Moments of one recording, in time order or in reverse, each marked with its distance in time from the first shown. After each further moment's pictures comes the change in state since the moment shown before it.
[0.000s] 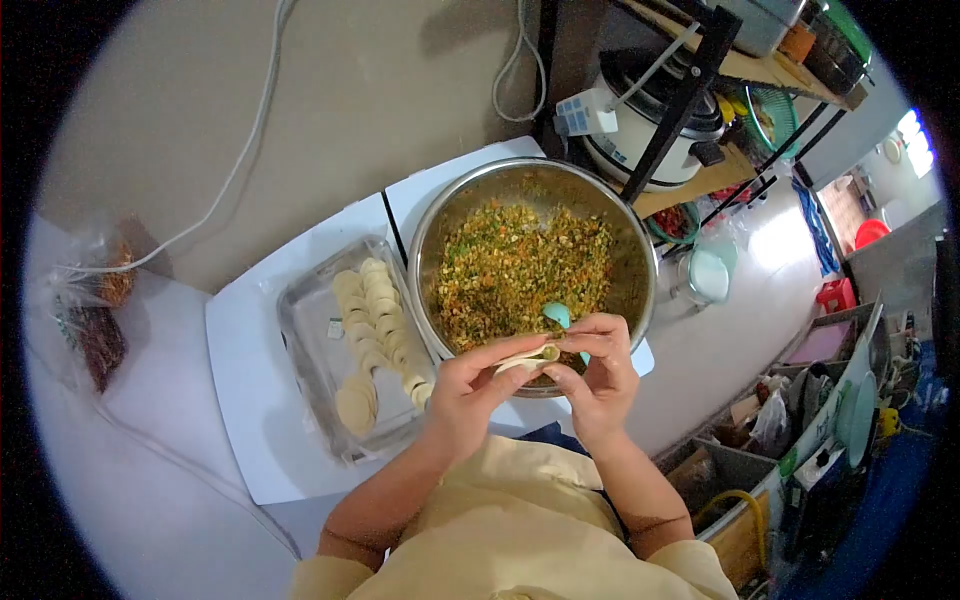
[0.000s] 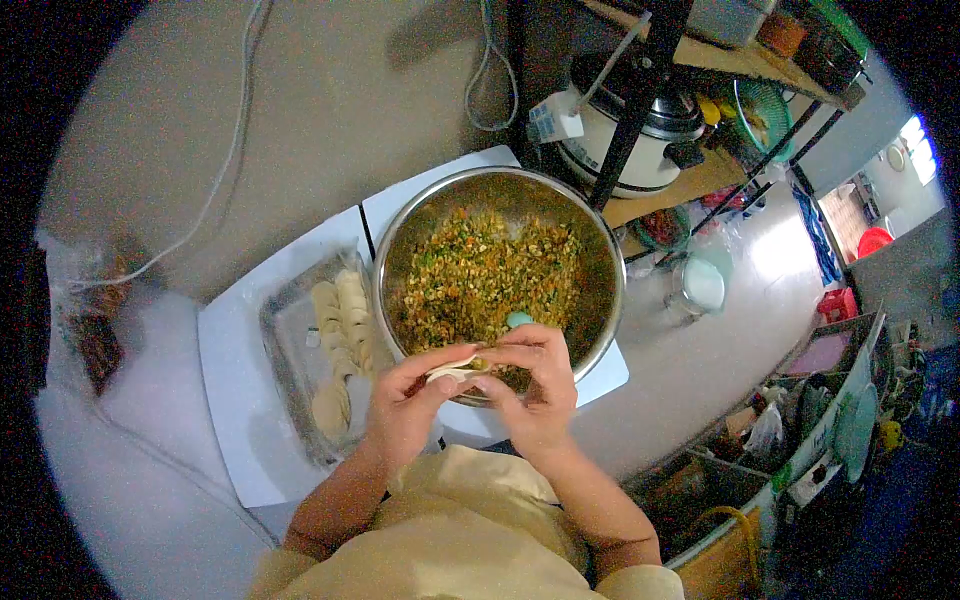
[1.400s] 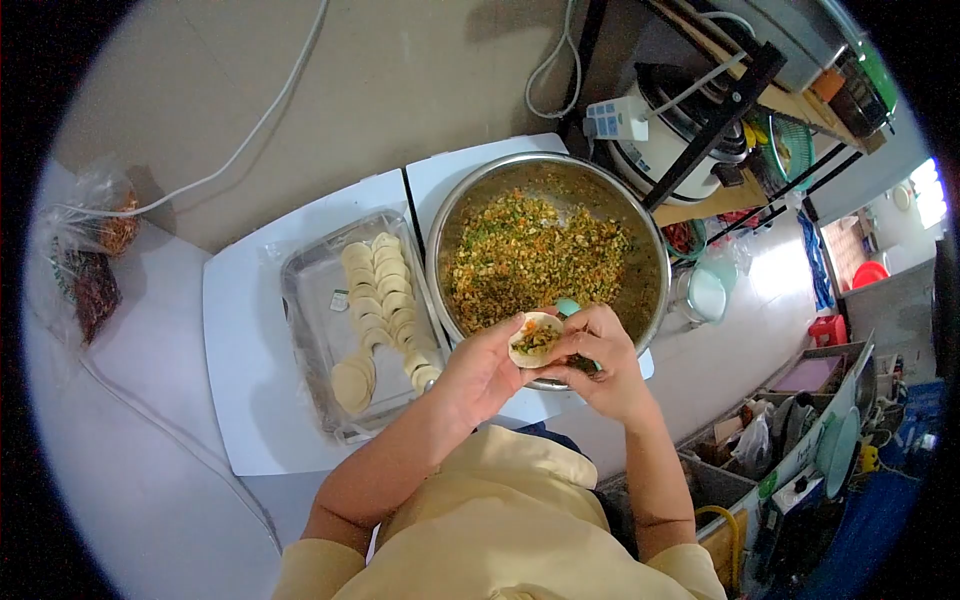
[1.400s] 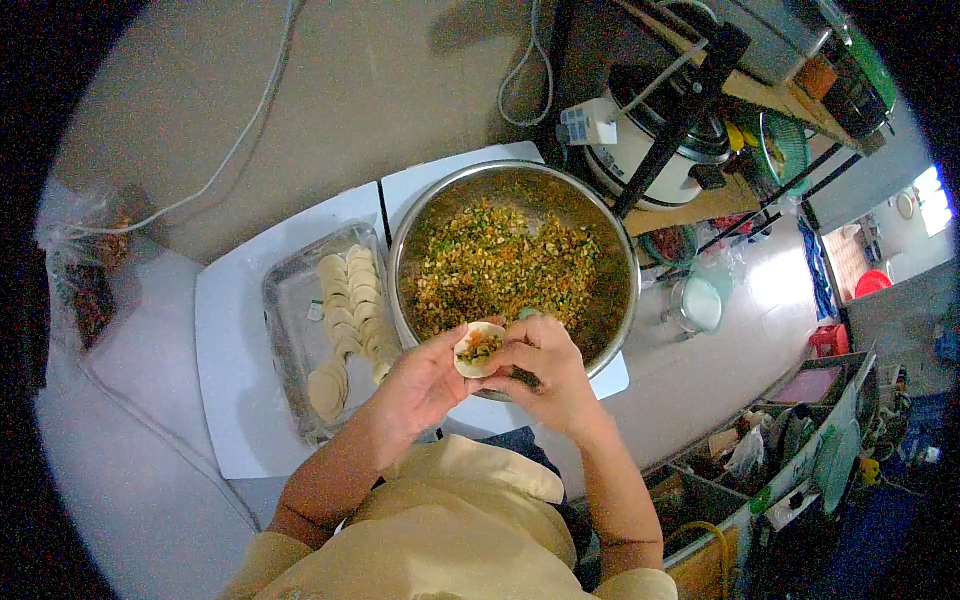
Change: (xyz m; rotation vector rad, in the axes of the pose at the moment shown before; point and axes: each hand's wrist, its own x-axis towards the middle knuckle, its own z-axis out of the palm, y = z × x) left_hand 0.023 -0.035 -0.016 -0.823 -0.040 -0.315; right_hand 0.025 0.013 -0.018 -0.251 -0.534 -0.076
